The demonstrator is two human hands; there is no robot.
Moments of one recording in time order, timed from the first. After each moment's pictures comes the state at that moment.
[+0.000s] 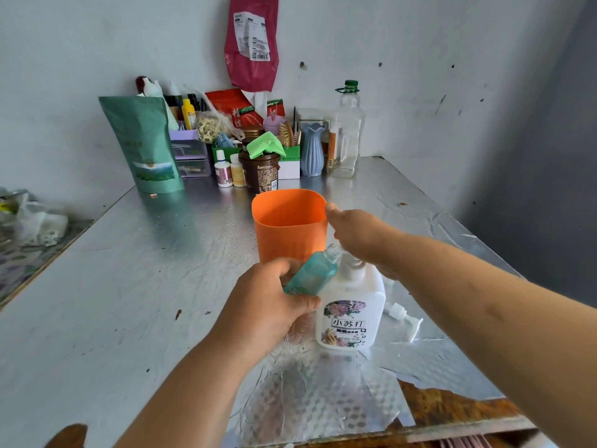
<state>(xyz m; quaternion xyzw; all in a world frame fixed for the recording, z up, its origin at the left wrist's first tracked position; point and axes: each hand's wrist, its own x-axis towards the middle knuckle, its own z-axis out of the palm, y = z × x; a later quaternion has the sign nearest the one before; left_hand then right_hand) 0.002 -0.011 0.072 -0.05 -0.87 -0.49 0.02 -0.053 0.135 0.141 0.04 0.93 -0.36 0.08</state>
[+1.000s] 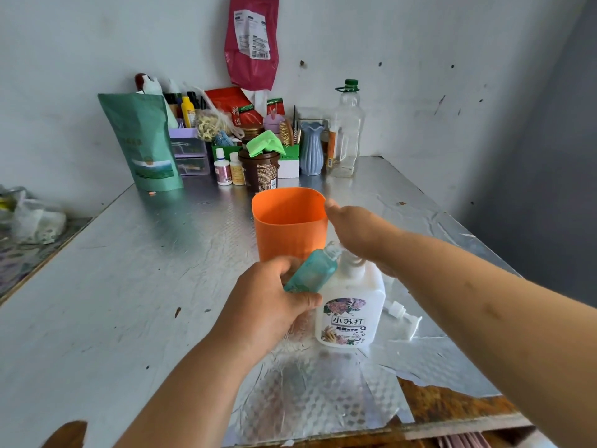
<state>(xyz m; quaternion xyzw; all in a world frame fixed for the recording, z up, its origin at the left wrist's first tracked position) 0.003 -0.012 0.071 -0.05 -0.87 -0.49 0.02 -0.051 0.132 0.143 0.04 0.94 -0.34 0.06</state>
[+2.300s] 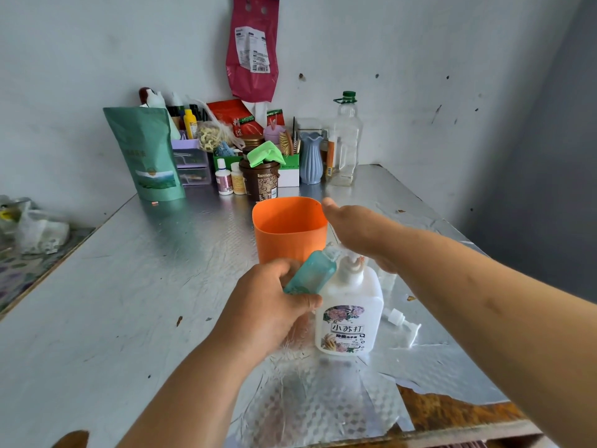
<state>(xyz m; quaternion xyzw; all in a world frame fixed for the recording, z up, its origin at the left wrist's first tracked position) 0.002 -0.009 0.078 -0.05 -0.87 -0.50 0.03 -0.043 0.135 0.162 -0.02 0.95 -0.29 0.07</state>
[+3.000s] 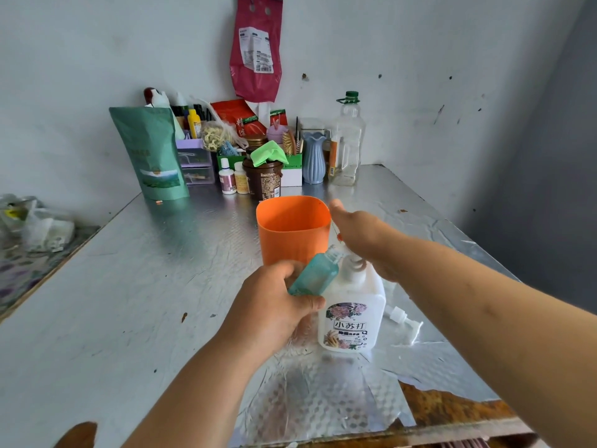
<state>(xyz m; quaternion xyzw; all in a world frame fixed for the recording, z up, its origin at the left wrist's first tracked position) 0.003 -0.012 0.071 -0.05 -0.87 -0.49 0.03 -0.055 0.138 0.140 0.05 0.89 -0.44 0.07</state>
